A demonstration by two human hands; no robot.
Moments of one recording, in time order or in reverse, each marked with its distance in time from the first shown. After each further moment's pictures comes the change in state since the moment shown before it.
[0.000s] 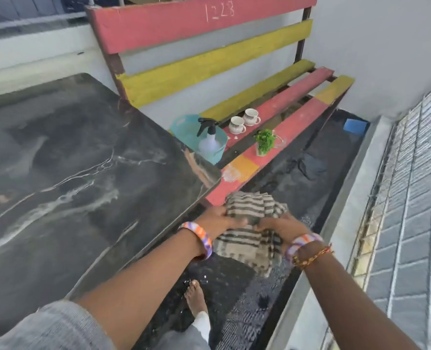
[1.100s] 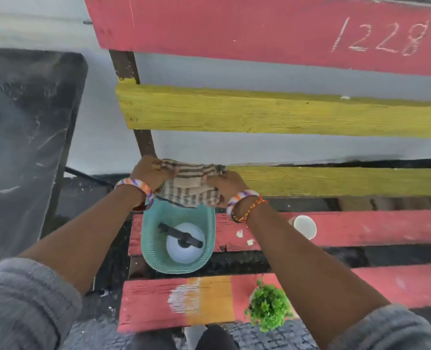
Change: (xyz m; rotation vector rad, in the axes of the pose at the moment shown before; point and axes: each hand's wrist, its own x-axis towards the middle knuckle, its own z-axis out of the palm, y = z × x) left_hand 0.327 0.229 -0.213 -0.074 1.089 -0.139; right_hand 0.471 -0.315 0.132 -0.635 -0.614 0.052
